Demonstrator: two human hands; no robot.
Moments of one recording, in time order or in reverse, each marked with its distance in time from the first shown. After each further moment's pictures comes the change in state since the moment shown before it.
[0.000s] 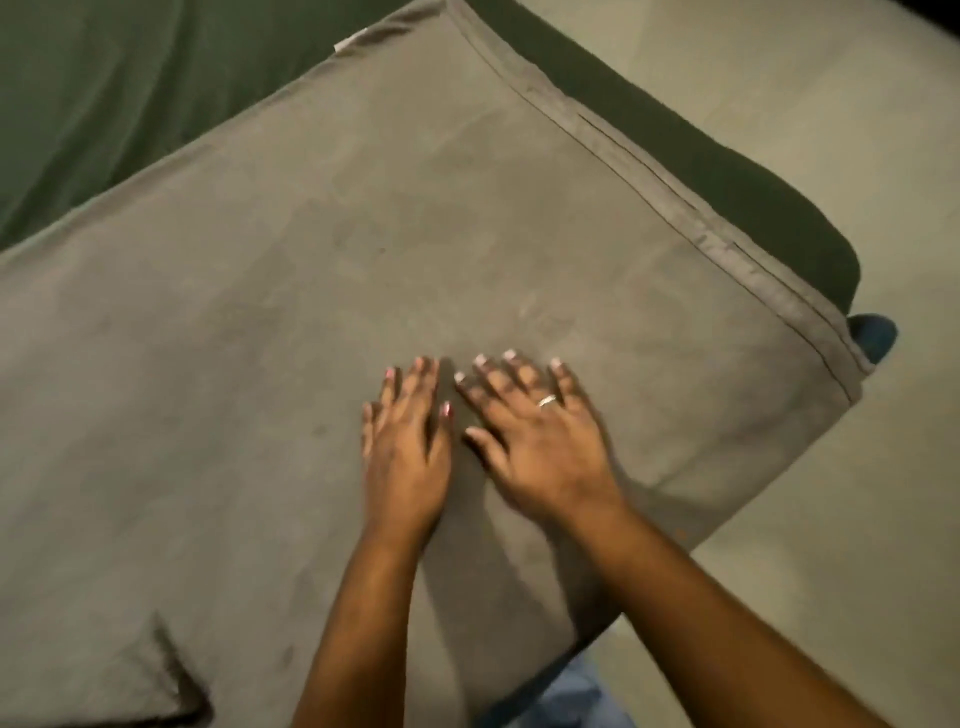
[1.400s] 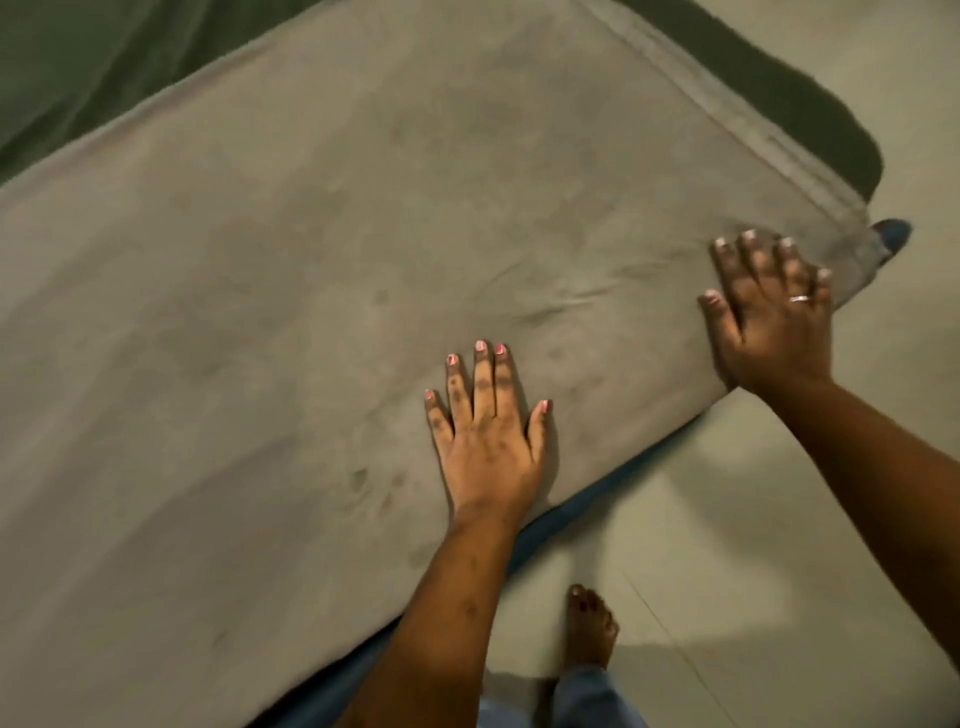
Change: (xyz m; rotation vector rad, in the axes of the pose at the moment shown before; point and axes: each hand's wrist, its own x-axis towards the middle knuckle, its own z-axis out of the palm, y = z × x) left_hand -0.123 -0.006 0.033 0.463 -0.040 -0.010; right_hand -0.094 0.117 -0.008 -0.032 0.186 0.444
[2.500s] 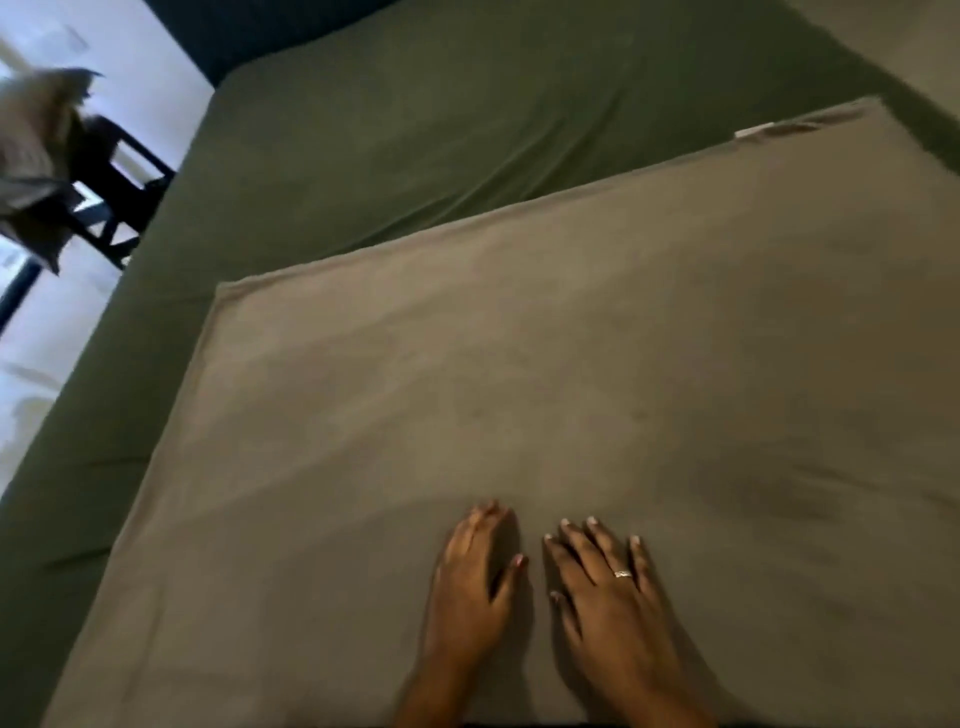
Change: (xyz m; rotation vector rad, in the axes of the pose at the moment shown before) left_hand -0.077 -0.183 -0.033 -0.355 0.293 -0.272; right_hand -0.137 -0.278 0.040 0.282 -0.179 -0.711
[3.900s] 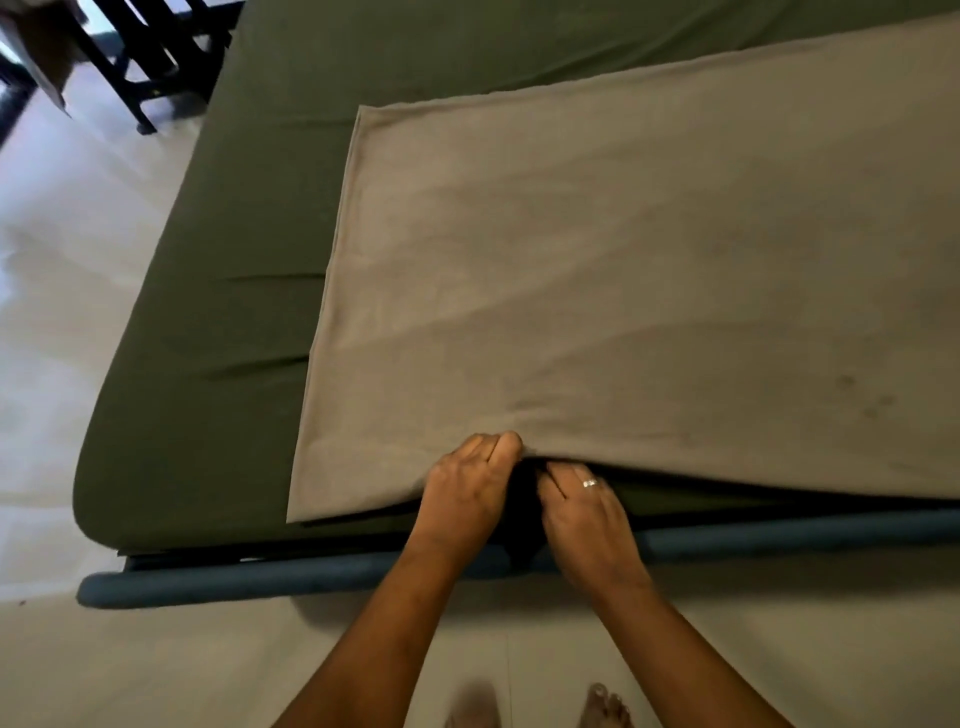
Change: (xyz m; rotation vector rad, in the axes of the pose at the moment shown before) left_hand -0.122 -0.212 -0.195 0.253 0.031 0.271; right_hand -0.059 -0.301 0.138 -0.004 -0.038 -0.172
